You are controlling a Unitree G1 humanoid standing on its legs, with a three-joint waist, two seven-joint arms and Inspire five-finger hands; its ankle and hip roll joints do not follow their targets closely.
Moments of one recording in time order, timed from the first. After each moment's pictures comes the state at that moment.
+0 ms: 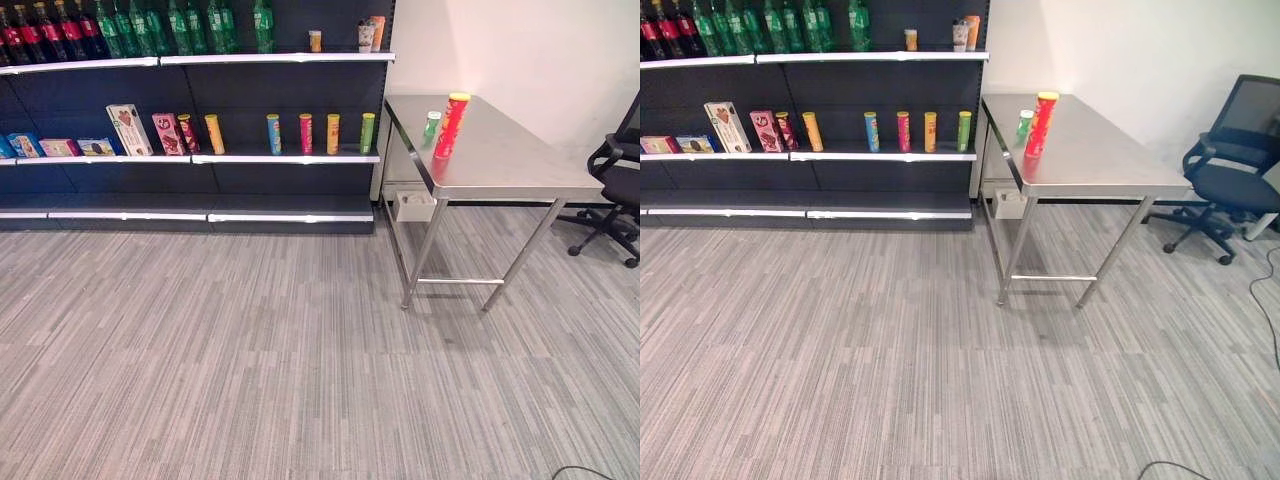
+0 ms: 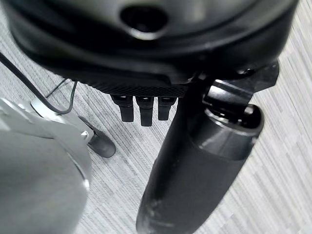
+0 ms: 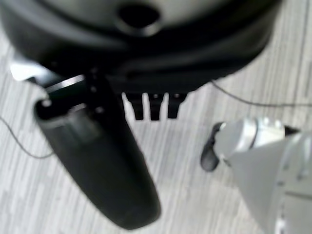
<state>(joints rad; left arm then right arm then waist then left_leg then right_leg) 0.06 0.13 0.13 1.41 -0.78 -0.08 0.03 0.02 -0.20 -0.27 1.52 1.06 -0.04 -0.11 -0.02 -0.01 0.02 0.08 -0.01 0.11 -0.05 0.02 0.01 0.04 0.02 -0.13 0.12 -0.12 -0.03</state>
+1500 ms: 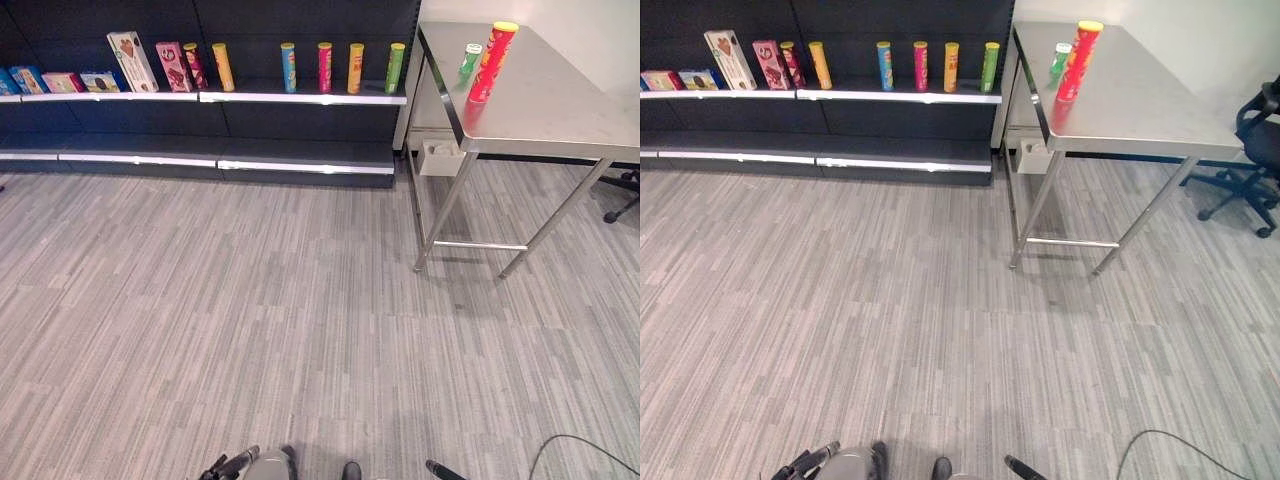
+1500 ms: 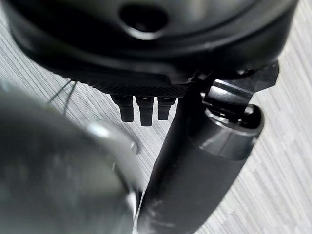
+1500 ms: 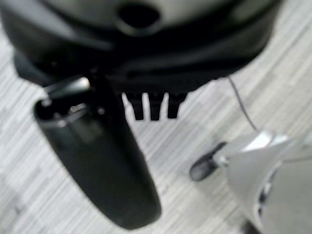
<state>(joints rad) -0.05 0.14 0.07 1.36 -0.79 -0.11 0.01 -0.07 -0.20 -0.15 1.42 0.86 -0.04 -0.10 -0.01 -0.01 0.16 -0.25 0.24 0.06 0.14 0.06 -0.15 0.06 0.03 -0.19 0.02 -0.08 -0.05</state>
